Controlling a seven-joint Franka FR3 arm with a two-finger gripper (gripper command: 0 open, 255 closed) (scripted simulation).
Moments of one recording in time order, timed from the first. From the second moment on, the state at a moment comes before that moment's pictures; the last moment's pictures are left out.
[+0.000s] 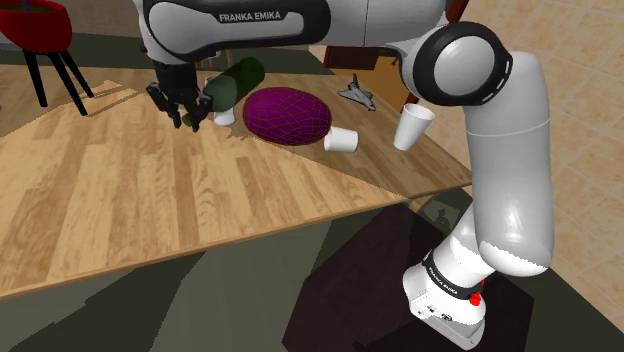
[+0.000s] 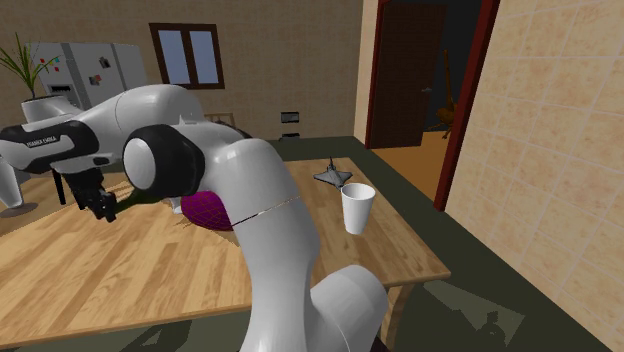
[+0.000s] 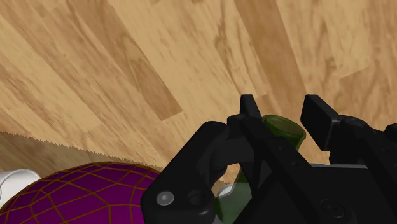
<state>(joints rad) 0.20 0.64 0.42 -1.21 -0.34 1.82 1.49</state>
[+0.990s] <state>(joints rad) 0.19 0.68 0.41 -1.33 -0.36 1.99 1.52</state>
